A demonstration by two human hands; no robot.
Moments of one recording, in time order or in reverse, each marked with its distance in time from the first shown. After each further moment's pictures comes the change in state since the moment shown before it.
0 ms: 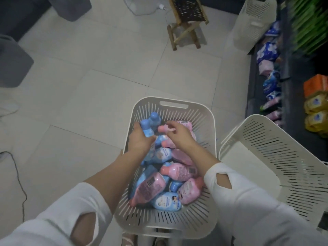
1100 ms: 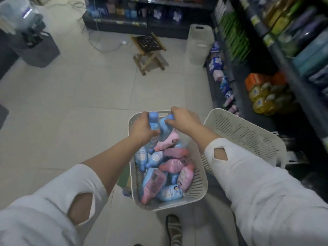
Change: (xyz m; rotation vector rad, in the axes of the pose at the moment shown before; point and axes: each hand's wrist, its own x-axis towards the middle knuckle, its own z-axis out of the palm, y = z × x) left_hand -0.068 0.074 -0.080 0.220 -0.282 0.501; right_hand -0.078 -0.101 -0.079 -0.680 0.234 -0.018
